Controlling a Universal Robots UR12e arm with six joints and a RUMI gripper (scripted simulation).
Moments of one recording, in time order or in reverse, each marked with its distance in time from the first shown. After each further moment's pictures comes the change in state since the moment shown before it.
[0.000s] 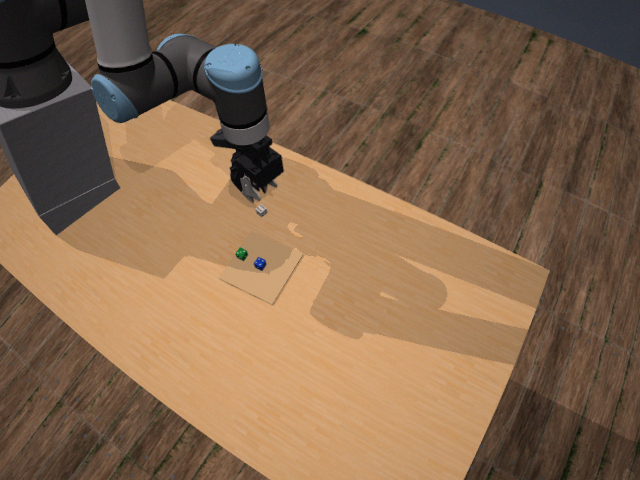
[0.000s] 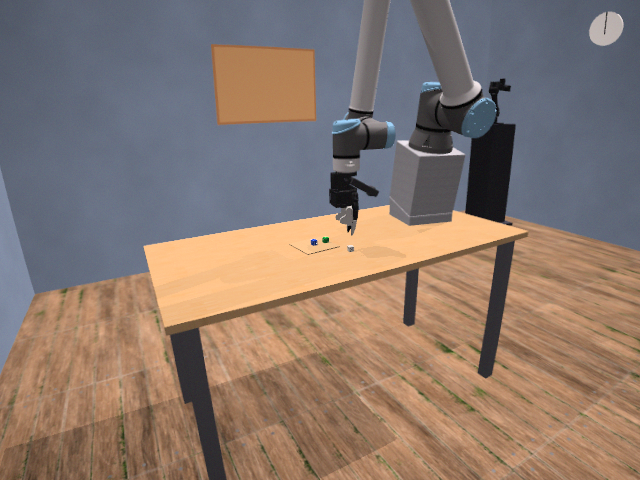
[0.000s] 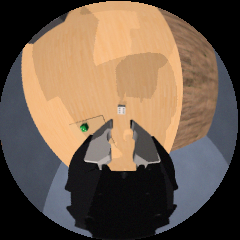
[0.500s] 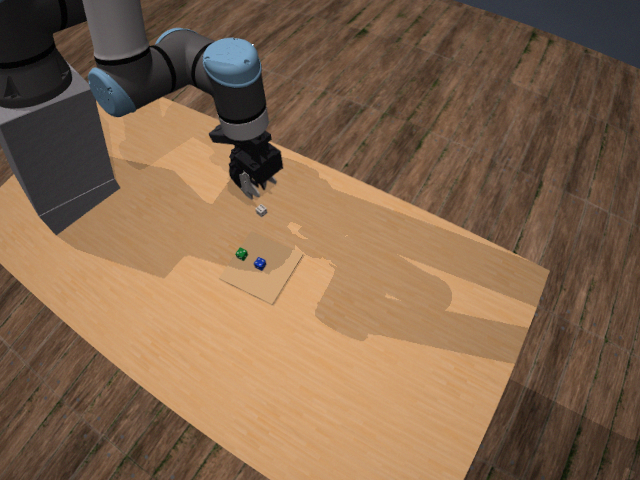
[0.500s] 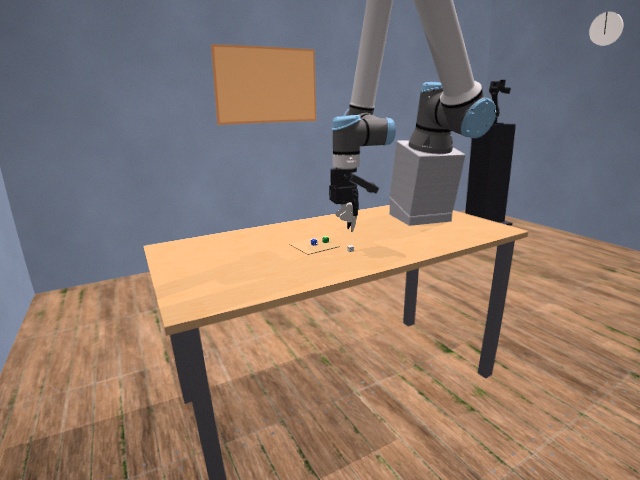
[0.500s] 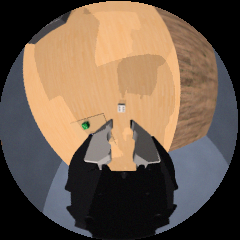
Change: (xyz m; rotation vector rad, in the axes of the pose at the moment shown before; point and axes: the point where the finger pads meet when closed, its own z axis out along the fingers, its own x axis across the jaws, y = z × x) arm 0.000 0.000 -0.012 0.000 0.000 0.000
